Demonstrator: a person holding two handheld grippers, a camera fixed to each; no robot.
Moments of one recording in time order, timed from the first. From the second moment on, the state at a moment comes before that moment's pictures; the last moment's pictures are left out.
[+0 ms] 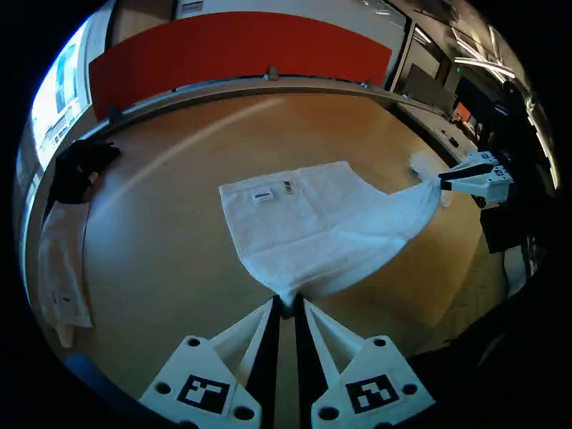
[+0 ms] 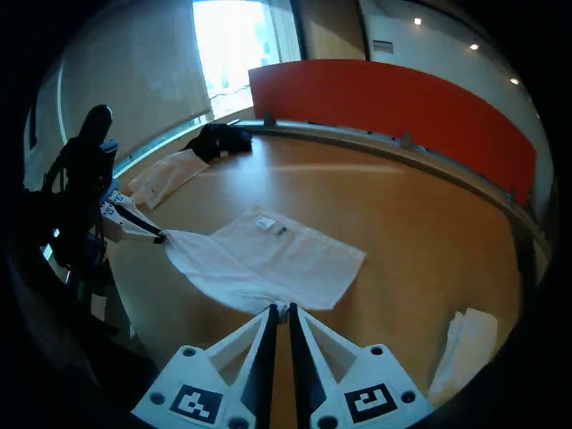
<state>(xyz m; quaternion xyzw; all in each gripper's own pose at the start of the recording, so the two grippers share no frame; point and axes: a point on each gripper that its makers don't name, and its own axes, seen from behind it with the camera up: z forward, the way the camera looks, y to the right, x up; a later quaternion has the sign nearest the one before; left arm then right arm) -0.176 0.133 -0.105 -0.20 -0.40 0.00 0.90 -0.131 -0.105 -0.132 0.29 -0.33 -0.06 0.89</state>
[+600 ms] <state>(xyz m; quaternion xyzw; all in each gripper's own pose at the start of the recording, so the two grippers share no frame) -0.172 0.129 -0.058 -0.18 -0.40 -0.01 0.90 -0.140 -0.102 -0.088 0.29 -0.33 -0.07 0.89</state>
